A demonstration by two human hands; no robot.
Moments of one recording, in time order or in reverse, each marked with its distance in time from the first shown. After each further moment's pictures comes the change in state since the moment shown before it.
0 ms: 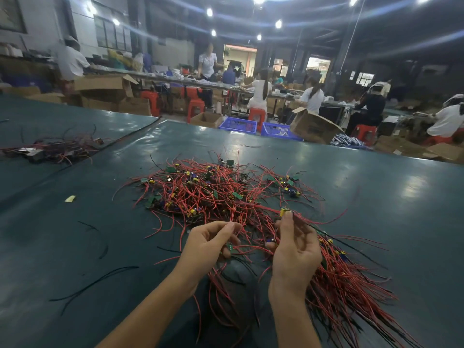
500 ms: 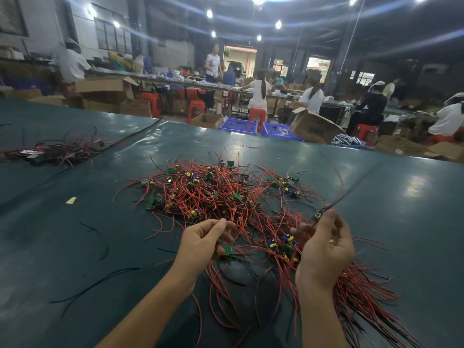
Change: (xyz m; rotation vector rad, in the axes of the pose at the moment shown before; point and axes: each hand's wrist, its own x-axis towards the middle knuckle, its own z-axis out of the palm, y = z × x) left_hand 0.005 -0.002 -0.005 -0.019 0.084 -0.014; right_hand 0.036 -0.011 -0.019 -0.020 0.079 -0.182
